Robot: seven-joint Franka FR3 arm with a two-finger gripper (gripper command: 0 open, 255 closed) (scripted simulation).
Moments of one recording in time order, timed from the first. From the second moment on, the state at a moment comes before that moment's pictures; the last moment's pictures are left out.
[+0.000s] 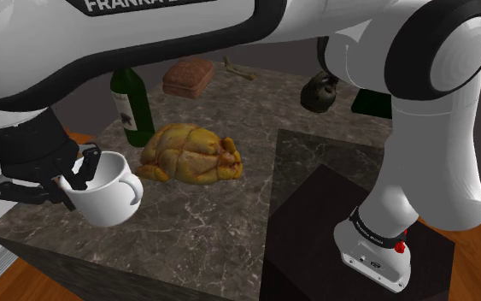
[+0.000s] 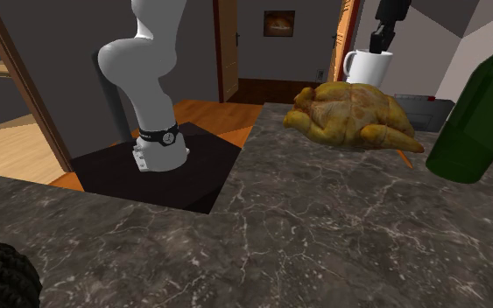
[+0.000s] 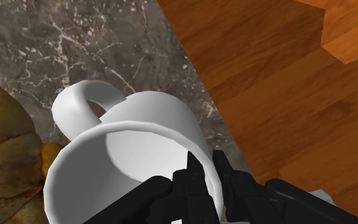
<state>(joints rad) 0.59 0.55 0.43 -1.22 -0.18 1.68 1.01</state>
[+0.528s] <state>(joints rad) 0.58 0.55 0.43 -1.32 -0.18 1.78 1.01</state>
